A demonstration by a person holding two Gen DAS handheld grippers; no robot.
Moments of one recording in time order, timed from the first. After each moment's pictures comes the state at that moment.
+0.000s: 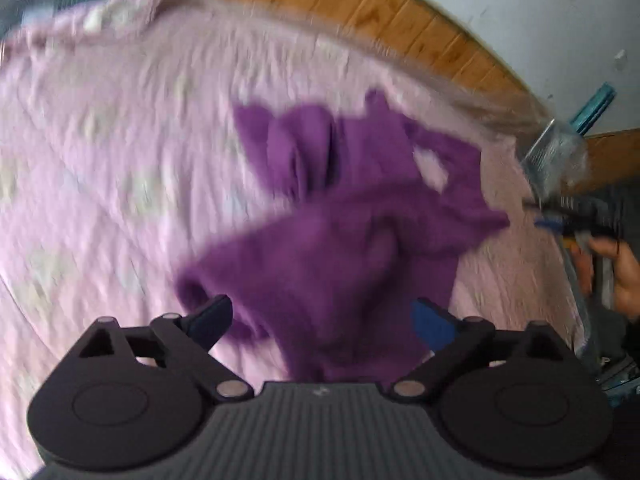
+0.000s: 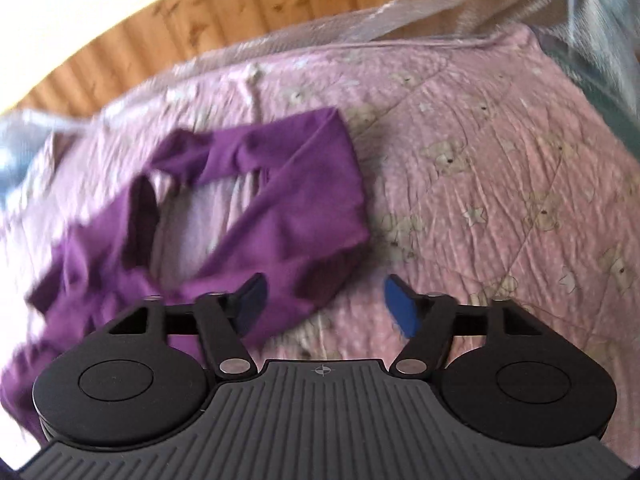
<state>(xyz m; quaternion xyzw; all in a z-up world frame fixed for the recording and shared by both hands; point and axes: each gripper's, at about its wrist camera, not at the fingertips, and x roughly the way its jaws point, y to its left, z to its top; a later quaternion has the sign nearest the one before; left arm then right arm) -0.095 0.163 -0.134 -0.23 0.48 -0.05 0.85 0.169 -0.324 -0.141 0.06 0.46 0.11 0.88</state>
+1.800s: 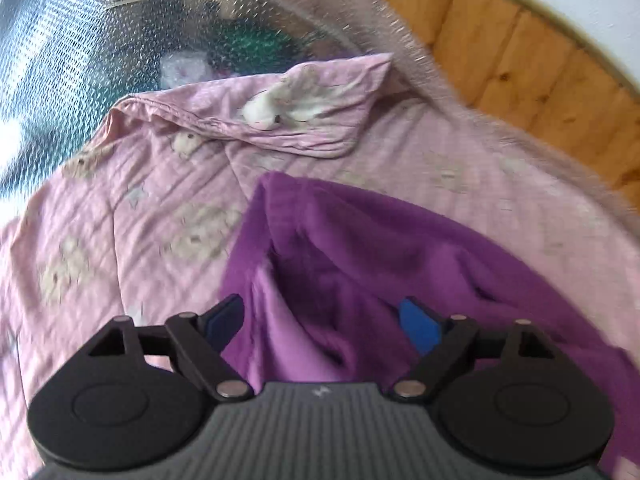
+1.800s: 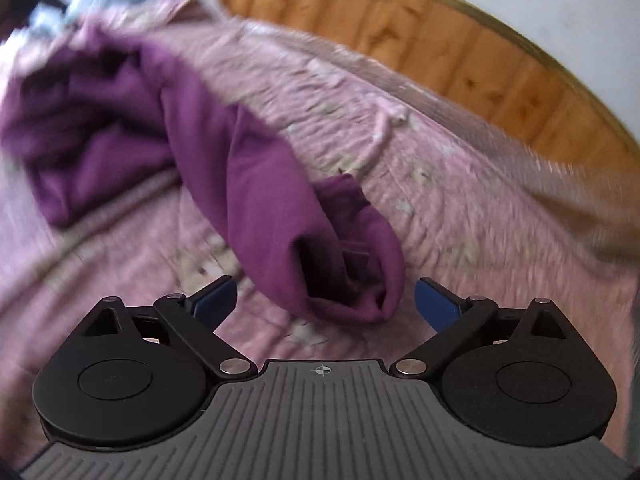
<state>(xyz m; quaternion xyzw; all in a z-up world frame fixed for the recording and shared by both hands) 0.156 0.327 -0.168 -0.21 0.43 0.28 0.83 0.216 -0.227 -0.192 -0.33 0.29 0.33 0.84</state>
